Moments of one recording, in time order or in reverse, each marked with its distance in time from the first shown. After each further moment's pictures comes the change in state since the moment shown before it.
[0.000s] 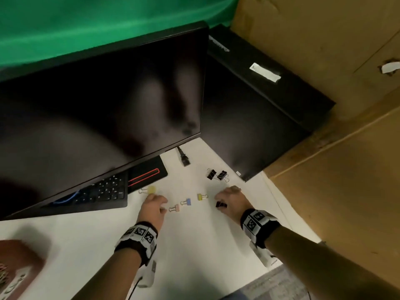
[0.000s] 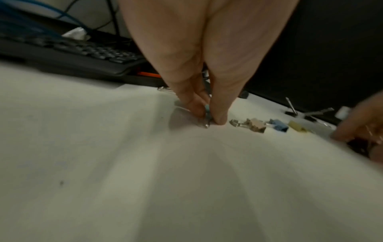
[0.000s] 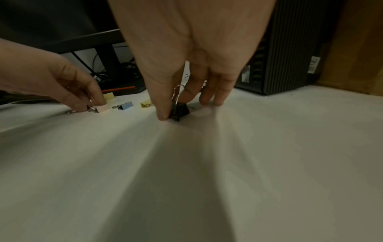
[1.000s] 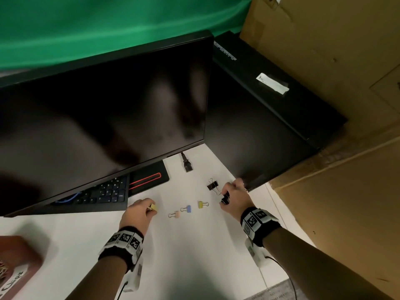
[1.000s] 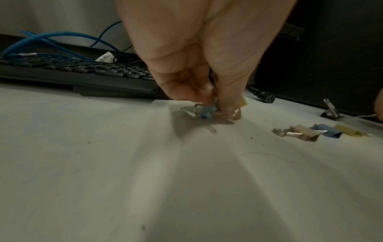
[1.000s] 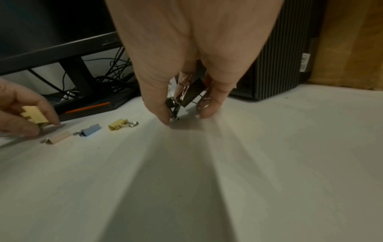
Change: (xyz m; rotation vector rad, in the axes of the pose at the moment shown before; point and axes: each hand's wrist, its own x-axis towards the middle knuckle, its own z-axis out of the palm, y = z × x) left_hand 0.004 -0.021 -0.019 0.071 0.078 -0.119; right_hand 0.026 0.008 -0.017 0.173 0.106 0.138
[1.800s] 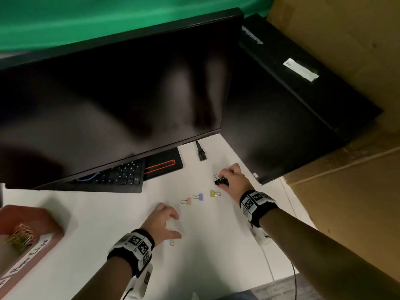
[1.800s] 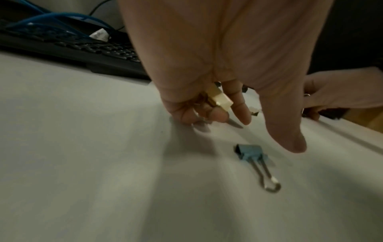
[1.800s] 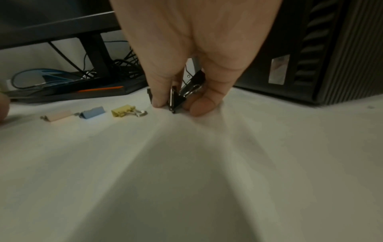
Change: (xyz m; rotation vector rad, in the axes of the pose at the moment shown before) left_hand -0.048 -0.008 0.015 -0.176 -0.392 0.091; right_hand 0.026 -0.026 0.013 0.008 -0.055 -0.102
